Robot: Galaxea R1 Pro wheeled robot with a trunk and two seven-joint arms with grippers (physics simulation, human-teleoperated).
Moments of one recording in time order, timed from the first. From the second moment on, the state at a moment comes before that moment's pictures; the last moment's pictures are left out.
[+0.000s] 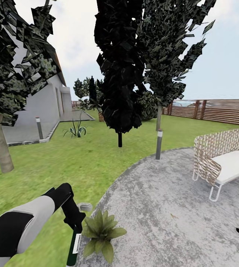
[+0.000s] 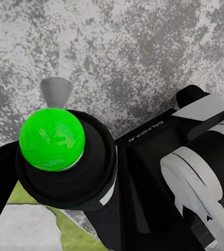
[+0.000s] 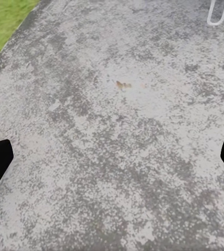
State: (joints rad) left arm -1.01 0.05 -0.17 -0.09 -0.63 0.98 -1.09; right arm -0.20 -0.22 -0.96 -1.50 0.56 0.80 1.05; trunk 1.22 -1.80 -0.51
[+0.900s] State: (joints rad) left arm -1.00 0.05 -0.17 -0.02 -0.63 0.98 -1.09; right arm -0.20 -0.22 -0.96 -1.50 0.56 0.80 1.05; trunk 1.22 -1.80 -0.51
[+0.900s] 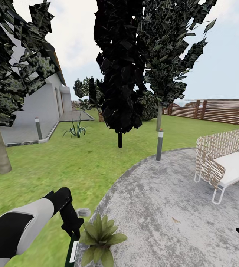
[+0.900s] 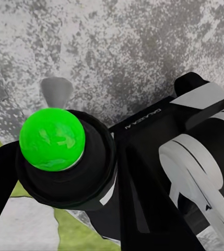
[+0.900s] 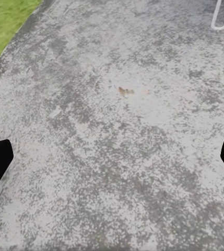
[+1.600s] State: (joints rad) left arm -1.00 0.05 -0.21 -0.03 -0.63 0.98 -1.09; right arm -0.20 -0.22 -0.96 -1.50 0.56 0.80 1.05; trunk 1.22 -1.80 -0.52
